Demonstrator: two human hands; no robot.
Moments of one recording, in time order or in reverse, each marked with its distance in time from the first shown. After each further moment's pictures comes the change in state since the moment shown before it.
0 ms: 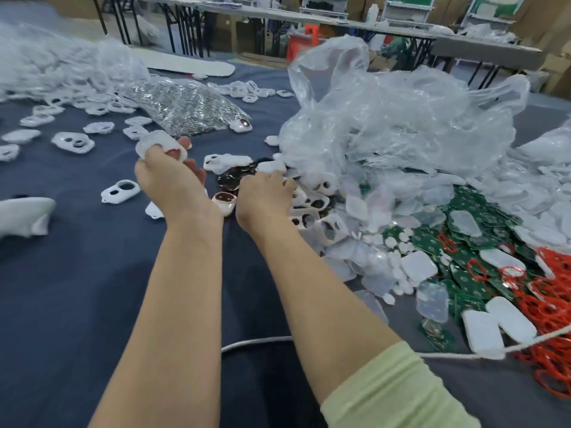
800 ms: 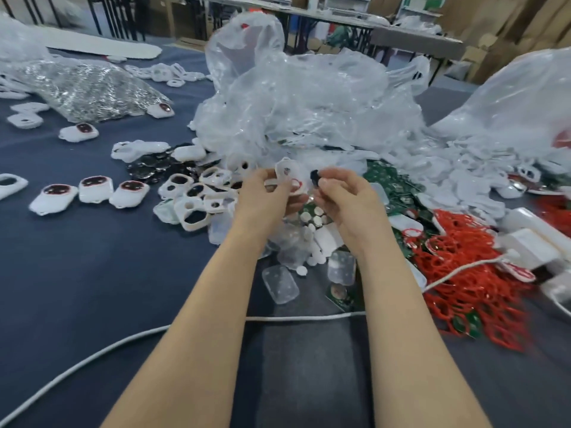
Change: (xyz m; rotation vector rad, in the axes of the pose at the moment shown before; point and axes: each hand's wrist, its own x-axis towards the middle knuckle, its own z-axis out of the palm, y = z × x) left_hand -0.113 -0.120 0.028 0.598 -0.825 -0.245; right_hand -0.105 0.193 -0.044 1.585 0.299 0.409
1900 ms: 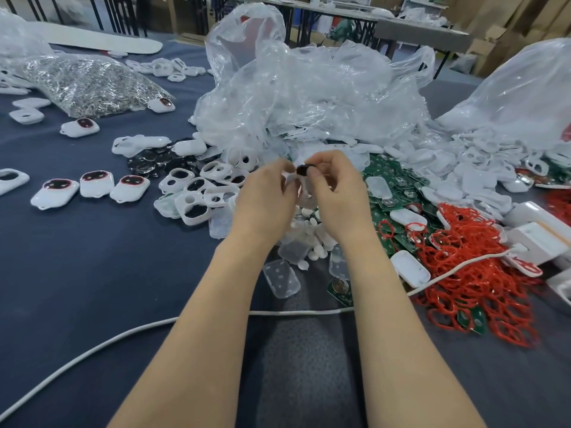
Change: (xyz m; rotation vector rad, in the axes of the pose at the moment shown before) left_hand -0.009 0.003 -0.004 0.811 0.034 0.446; right_hand -0.008 0.003 0.017 -0.512 -0.017 -0.363
